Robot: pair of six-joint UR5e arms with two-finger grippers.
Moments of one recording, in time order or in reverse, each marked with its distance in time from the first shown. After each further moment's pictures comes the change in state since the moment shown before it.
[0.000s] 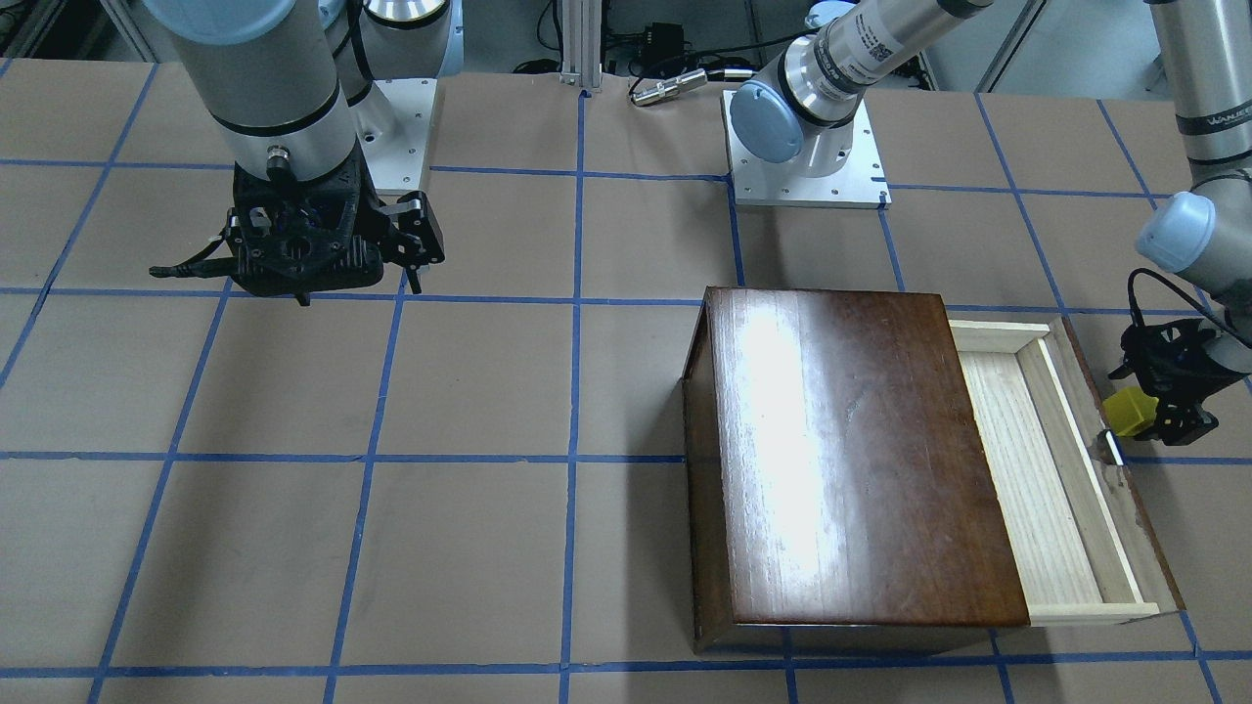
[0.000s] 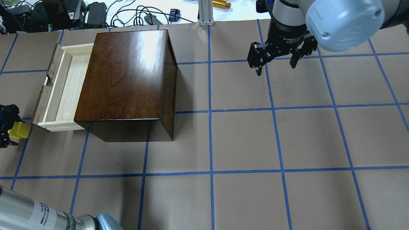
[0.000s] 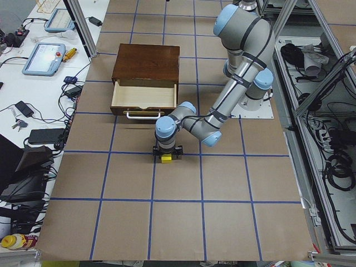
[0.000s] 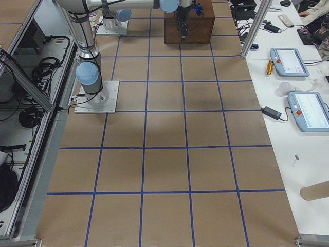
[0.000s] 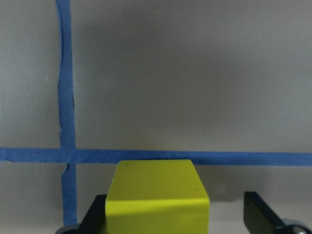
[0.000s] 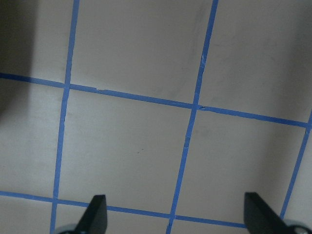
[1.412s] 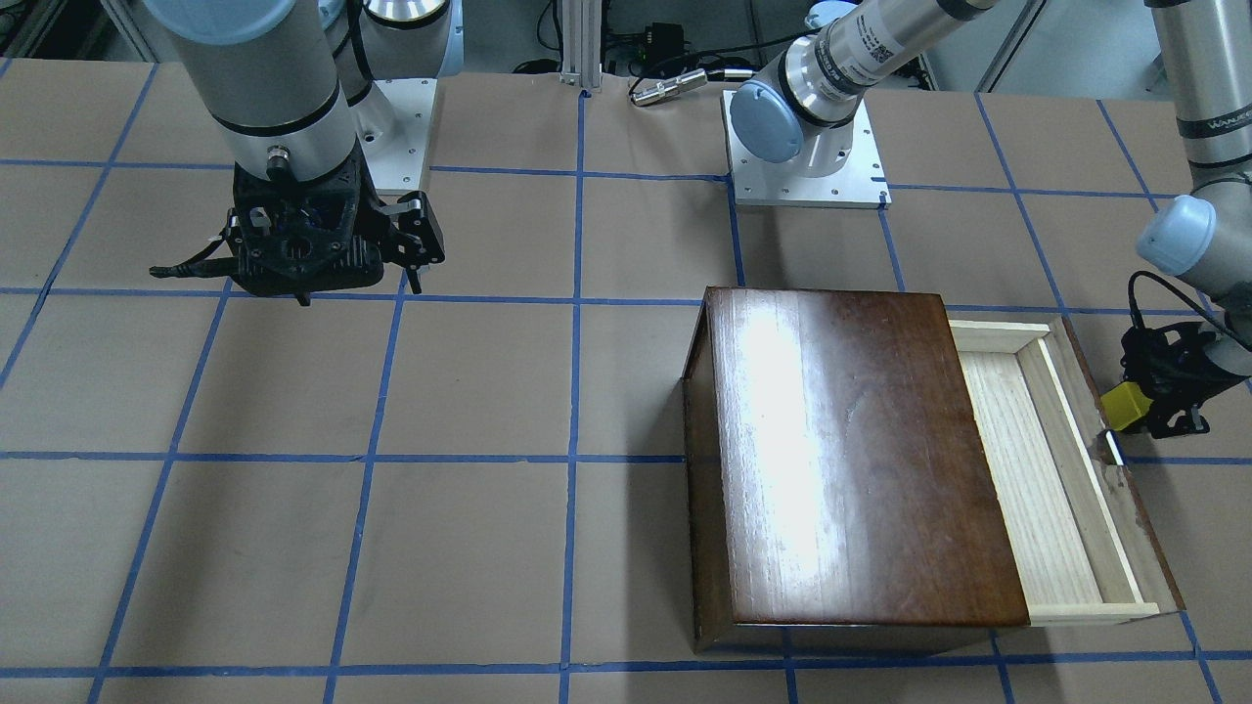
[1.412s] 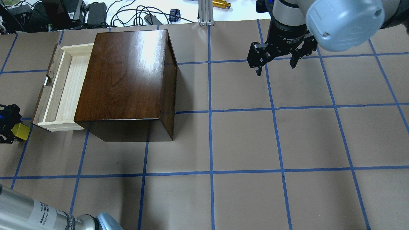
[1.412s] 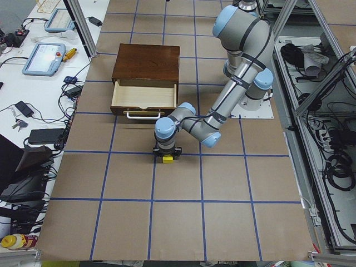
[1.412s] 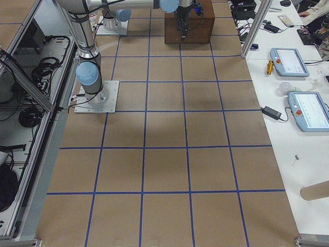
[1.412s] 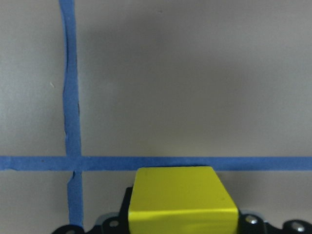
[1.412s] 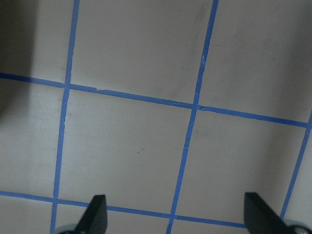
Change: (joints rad) left arm 0.000 -0.006 0.005 0.000 -0.002 0.004; right arm 0.000 0.000 0.000 0.000 0.000 0.001
